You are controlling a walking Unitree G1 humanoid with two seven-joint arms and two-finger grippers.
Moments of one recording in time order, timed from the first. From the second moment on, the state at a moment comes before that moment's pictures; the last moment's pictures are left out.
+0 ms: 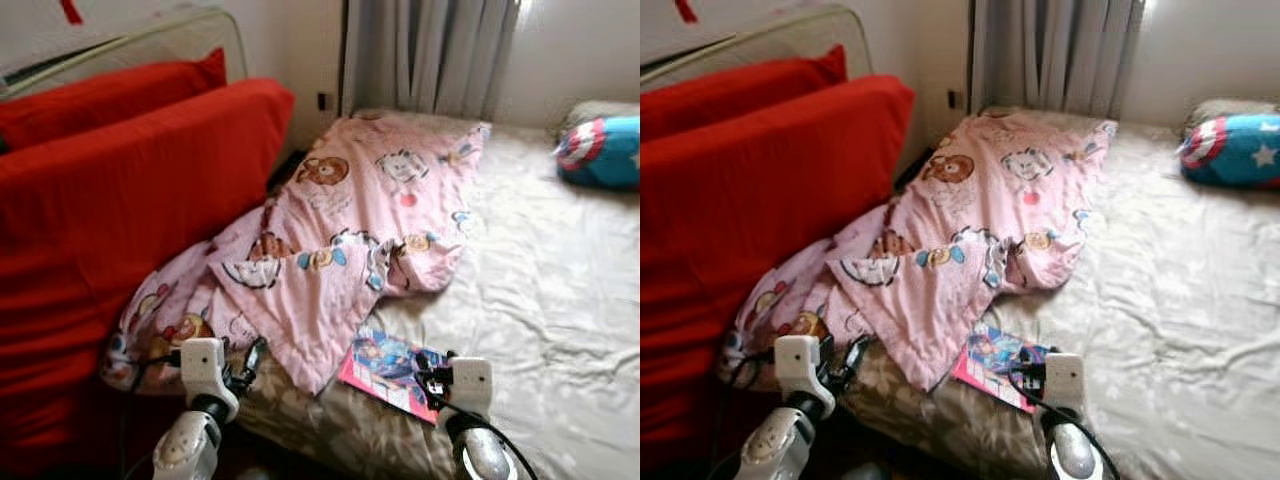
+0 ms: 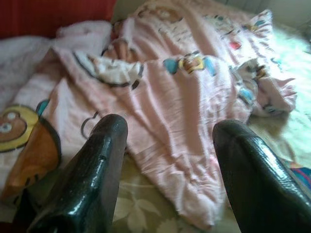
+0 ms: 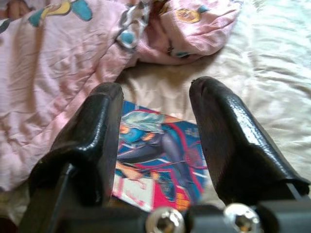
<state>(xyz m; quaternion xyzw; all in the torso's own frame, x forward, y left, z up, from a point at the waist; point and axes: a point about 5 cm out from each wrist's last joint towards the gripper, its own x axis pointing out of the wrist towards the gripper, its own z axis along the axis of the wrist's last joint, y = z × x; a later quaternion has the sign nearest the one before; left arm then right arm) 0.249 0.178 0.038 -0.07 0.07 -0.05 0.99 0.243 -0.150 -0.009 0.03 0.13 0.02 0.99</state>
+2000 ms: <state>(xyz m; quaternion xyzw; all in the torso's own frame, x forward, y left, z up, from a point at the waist) 0.236 0.188 0.058 -0.04 0.06 -0.07 0.99 0.292 -0.169 -0.002 0.17 0.20 -0.09 0.96</state>
